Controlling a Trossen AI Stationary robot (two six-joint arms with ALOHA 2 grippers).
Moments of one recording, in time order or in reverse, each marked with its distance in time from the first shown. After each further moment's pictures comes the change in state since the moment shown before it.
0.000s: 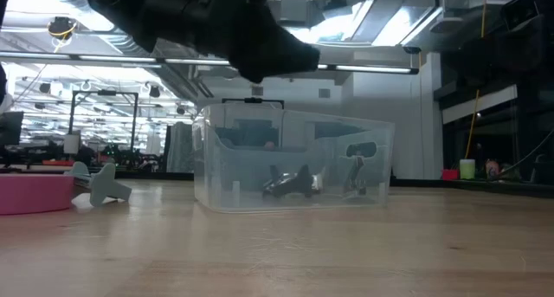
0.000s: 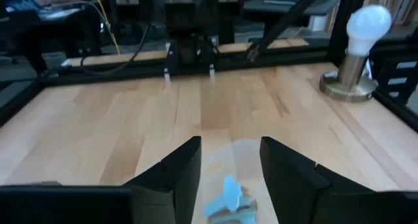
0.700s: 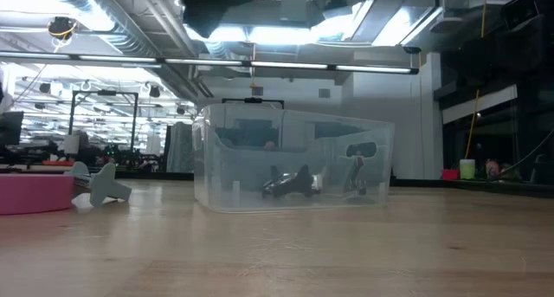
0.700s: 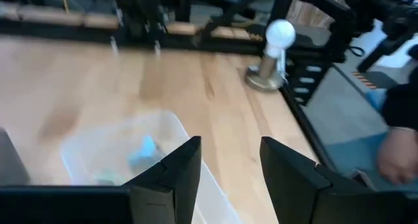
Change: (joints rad) left arm -0.156 -0.364 0.010 -0.486 0.018 -0.252; right arm 0.000 0.000 0.000 0.000 0.000 0.000
